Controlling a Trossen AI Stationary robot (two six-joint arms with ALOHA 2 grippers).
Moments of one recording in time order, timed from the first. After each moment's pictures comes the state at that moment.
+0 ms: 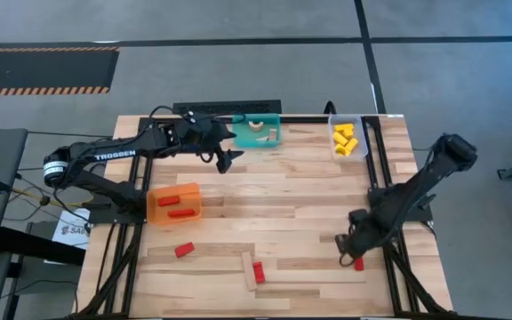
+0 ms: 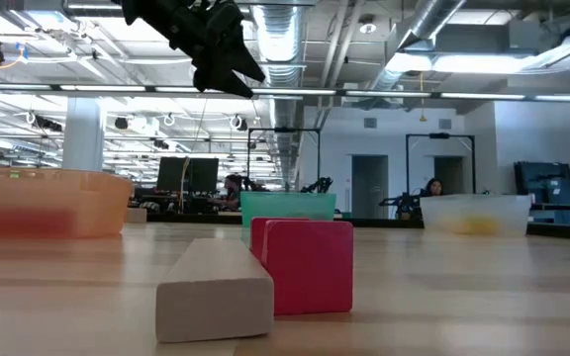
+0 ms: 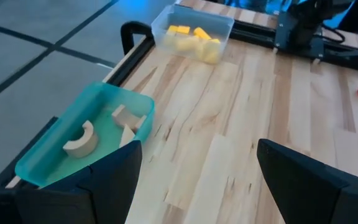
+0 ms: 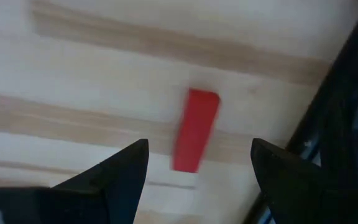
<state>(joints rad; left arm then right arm) 0.35 1.29 1.02 -0.26 0.01 -0.06 0.69 1.24 0.76 -0.96 -0.17 2.10</state>
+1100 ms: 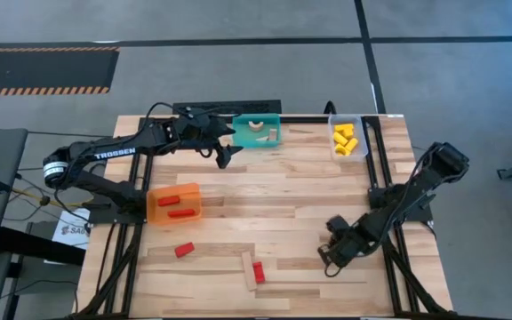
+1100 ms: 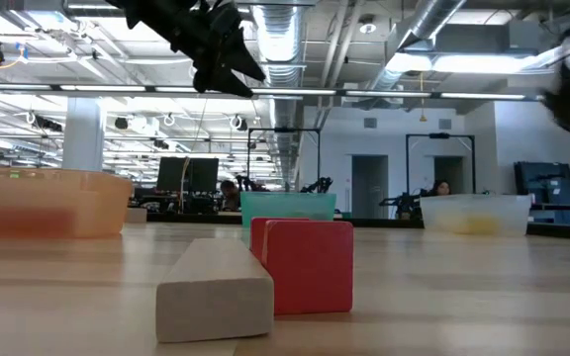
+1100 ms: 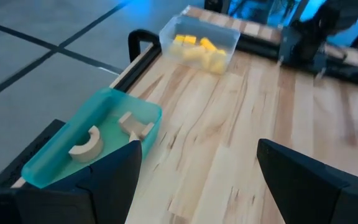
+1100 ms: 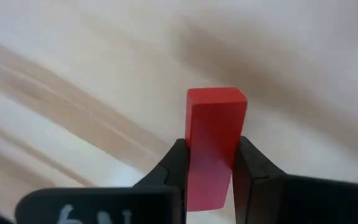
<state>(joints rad) 0.39 1.29 1.02 -0.23 0.04 -0.07 0.70 1.45 0.76 -0.65 0.01 1.83</state>
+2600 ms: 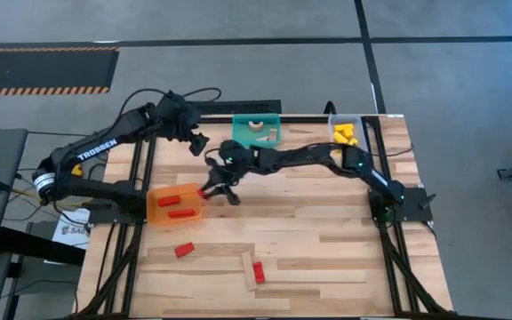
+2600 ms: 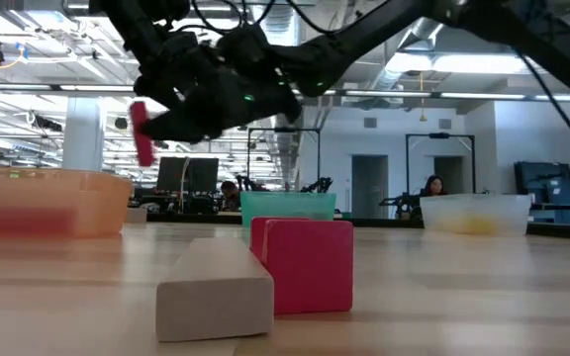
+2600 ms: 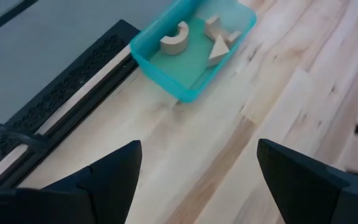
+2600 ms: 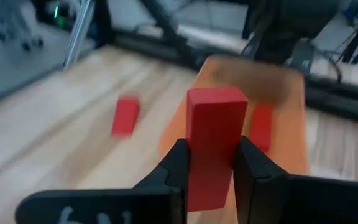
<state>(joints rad) 0.64 1.17 1.07 -0.74 0.04 -0.06 -0.17 2.33 1.79 0.10 -0.66 -0.33</state>
